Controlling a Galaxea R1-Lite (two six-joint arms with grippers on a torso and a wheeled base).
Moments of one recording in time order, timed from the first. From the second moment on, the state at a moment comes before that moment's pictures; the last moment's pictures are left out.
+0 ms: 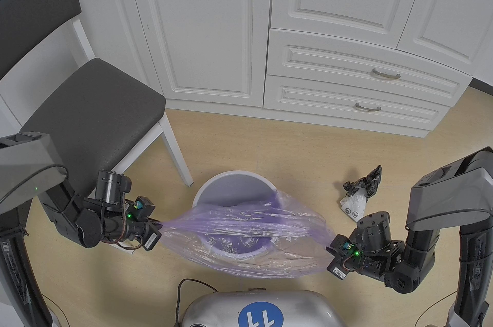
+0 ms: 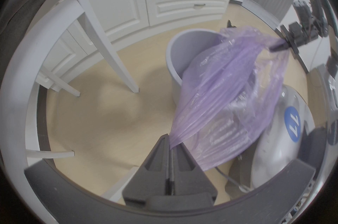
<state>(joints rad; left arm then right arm) -0.18 2.11 -0.64 -0.67 -0.18 0.54 0.50 2.30 -0.36 -1.28 -0.13 -0.53</state>
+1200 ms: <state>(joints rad) -0.22 2.27 -0.75 -0.88 -0.01 0.25 0.45 2.36 -0.40 -1.45 -0.01 -0.40</state>
